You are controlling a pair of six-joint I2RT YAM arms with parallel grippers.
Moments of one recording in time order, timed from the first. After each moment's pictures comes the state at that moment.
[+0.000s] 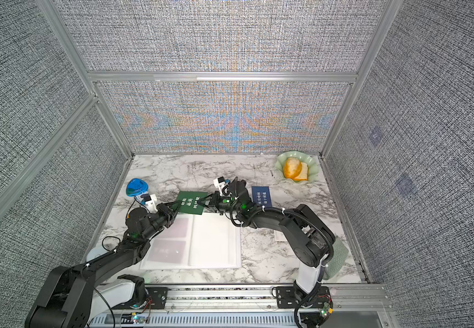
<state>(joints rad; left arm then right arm) -0.23 1.14 0.26 0.65 0.42 -1.29 0.71 1.78 0.98 0.58 -0.63 1.23</state>
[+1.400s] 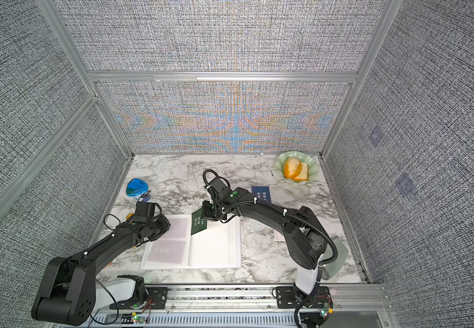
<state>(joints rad) -0.17 1.23 0.50 -0.30 0.12 -0.81 0.86 1.82 1.44 -0.58 -0.29 0.82</state>
